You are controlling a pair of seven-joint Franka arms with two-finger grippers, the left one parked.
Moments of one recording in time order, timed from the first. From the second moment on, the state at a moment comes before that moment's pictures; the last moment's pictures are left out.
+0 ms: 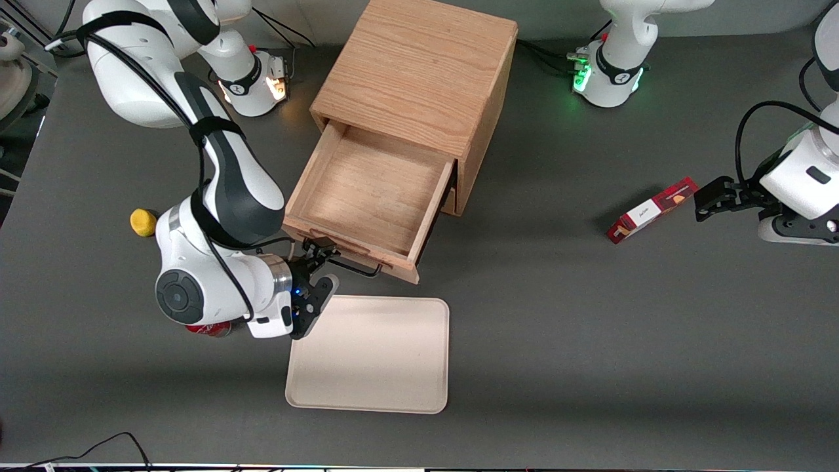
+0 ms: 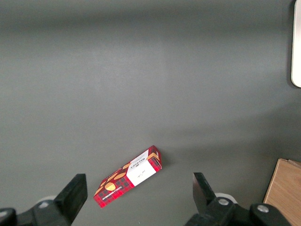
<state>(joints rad) 0.21 0.75 0.20 -1.09 0.22 1.59 -0.54</state>
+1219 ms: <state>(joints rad) 0.22 0.56 0.25 -1.42 0.27 1.72 -0.46</state>
